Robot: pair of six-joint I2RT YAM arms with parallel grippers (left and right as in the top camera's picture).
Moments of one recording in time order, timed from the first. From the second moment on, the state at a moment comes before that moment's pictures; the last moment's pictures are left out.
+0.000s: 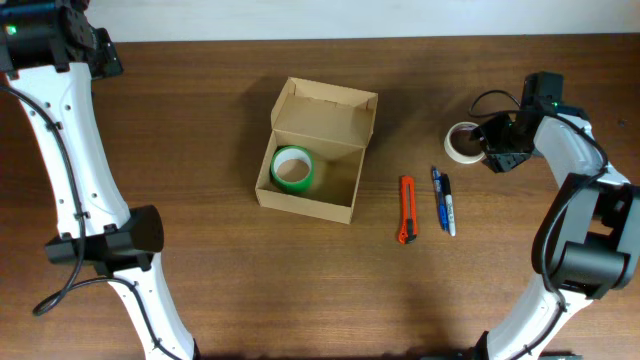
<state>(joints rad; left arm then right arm) 0.15 2.26 2.92 -1.68 -0.49 -0.17 -0.24 2.05 1.48 -0.72 -0.24 0.82</state>
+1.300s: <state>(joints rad) 0.15 2.26 2.92 -1.68 -0.49 -0.17 -0.01 1.78 1.95 -1.00 -0.35 0.34</state>
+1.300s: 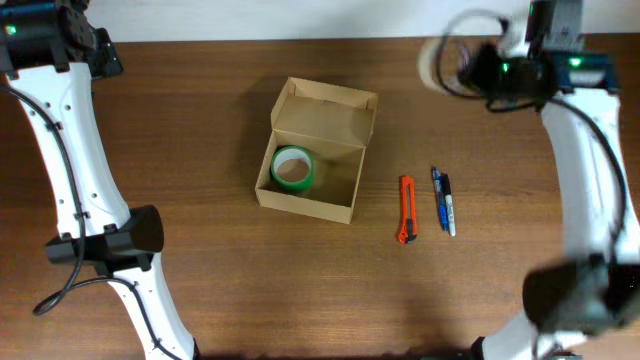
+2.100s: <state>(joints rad) 0.15 2.26 2.92 -1.68 -0.49 -0.17 0.60 2.05 2.07 -1.26 0.09 0.06</state>
